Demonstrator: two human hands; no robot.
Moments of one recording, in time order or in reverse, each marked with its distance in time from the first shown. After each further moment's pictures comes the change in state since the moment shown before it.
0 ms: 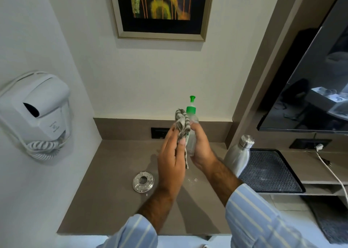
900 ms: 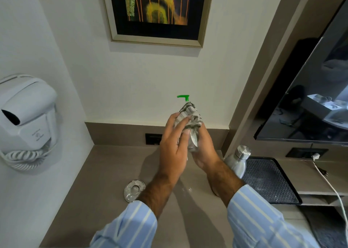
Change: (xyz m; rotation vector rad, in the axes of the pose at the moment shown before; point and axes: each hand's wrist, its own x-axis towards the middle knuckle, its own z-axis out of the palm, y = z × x) left_hand 0.060 0.006 0.036 -0.104 -0.067 0.127; right_hand 0.033 -0.024 -0.025 -0.126 0.110 -0.047
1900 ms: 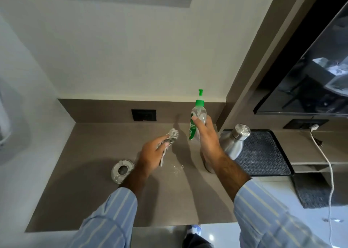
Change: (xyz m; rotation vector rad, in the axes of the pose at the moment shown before) left_hand -0.056 -0.153 -0.004 0.320 -0.469 -0.604; right_hand 0.011 0.061 -0.093 -0.356 0.275 0.224
